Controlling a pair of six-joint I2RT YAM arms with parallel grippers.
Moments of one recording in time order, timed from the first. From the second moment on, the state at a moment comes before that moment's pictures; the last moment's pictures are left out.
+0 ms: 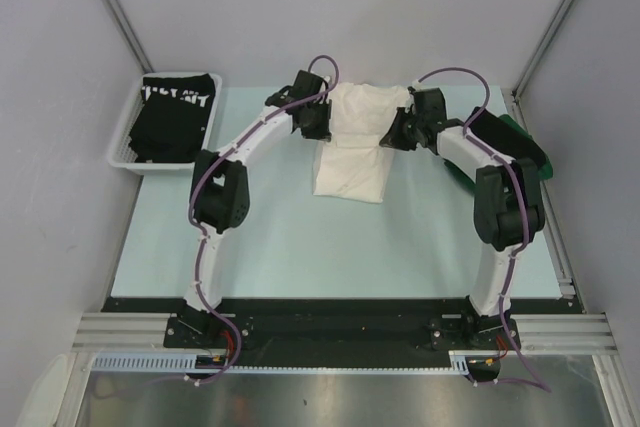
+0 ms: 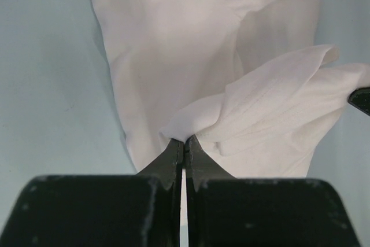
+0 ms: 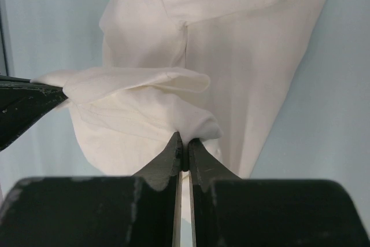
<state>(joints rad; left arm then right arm) -0.46 2.26 2.05 -0.67 0.12 -0.31 0.24 1.93 1.45 -0.24 -0.28 0.52</state>
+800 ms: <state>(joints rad) -0.43 2.39 2.12 -0.59 0.14 -0.32 0.22 2.11 1.64 -0.35 -0.24 0.43</state>
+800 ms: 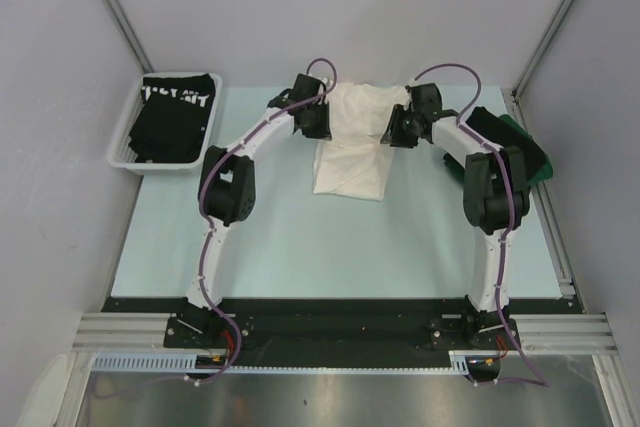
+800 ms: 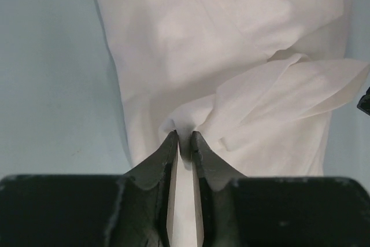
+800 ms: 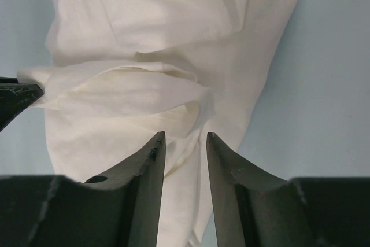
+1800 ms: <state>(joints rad) -0.40 2.00 1.71 -0.60 0.07 -0.30 0.41 1.99 1.59 -0.39 -0.22 0.47</state>
